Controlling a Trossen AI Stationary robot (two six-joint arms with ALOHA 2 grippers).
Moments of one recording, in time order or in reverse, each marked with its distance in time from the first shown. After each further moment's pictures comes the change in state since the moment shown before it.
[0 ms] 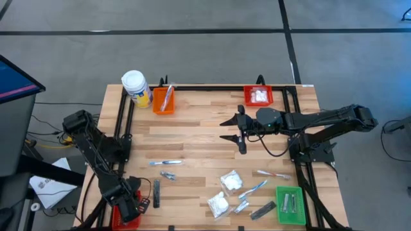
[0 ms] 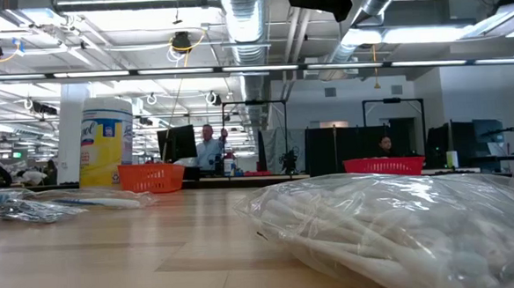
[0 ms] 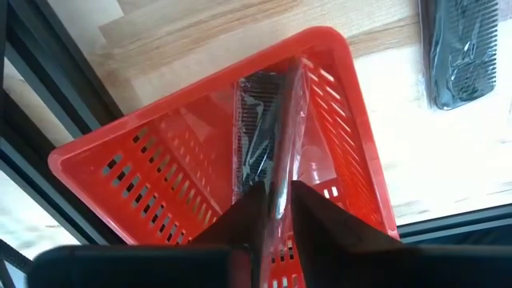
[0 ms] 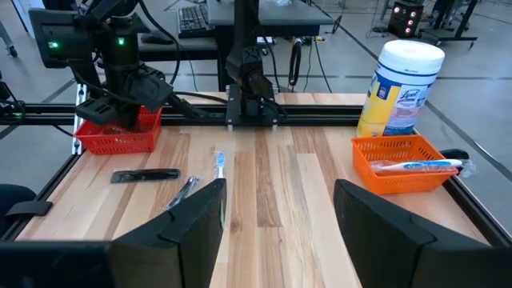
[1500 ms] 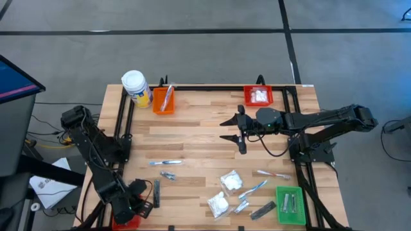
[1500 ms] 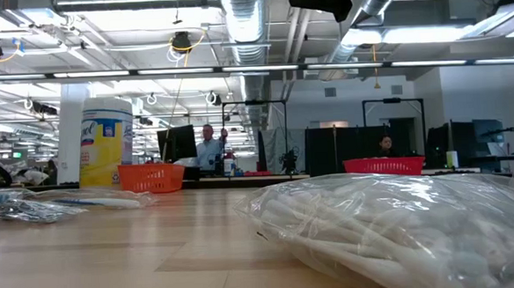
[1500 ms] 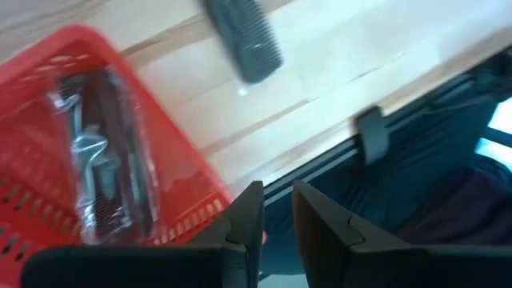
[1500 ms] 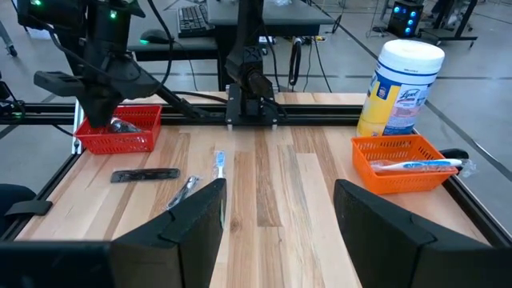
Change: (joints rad) left arm 0.000 -0.109 0.026 0.152 -0.272 0.114; right arm 0.000 0.000 0.000 -0.001 0.000 0.000
